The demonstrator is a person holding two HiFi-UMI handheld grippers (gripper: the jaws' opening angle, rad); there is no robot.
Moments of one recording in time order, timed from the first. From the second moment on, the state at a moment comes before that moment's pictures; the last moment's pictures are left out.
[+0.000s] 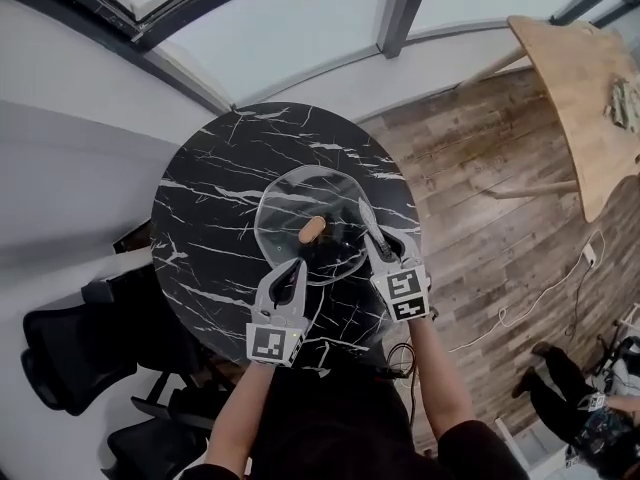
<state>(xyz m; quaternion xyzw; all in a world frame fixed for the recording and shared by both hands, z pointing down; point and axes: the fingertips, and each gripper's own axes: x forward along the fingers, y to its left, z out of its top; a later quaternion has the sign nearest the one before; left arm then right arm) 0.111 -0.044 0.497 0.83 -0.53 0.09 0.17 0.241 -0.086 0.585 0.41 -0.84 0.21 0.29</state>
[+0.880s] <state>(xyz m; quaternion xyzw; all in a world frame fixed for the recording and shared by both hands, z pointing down) 0.070 -0.043 0.516 0.81 -0.55 0.06 0.20 0.196 -0.081 0.677 0.31 -0.81 0.13 0.47</state>
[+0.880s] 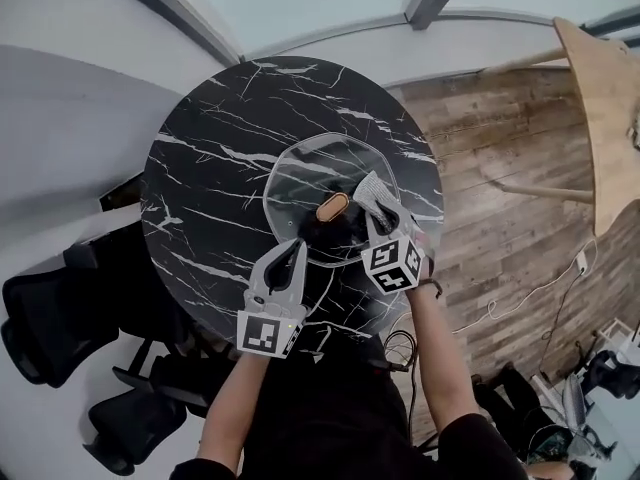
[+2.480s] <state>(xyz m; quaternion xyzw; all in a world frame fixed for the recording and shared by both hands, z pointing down) -0.042 0.027 0.514 0.83 -0.52 0.05 0.19 0.134 0.006 0.676 0.42 -0.74 0.17 0.49</state>
